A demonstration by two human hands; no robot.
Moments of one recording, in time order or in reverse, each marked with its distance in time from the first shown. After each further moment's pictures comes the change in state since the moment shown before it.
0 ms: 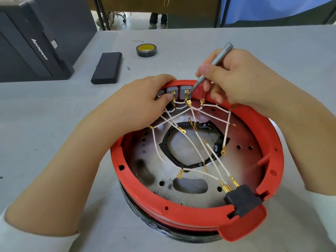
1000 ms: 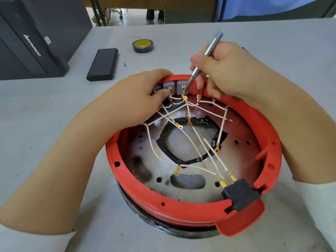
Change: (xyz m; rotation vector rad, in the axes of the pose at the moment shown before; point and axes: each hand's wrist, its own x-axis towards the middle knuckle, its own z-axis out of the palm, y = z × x) left_hand 0.001 0.000 0.000 0.005 0.010 -0.003; right_hand 0.007 -0.001 0.006 -0.026 0.019 0.023
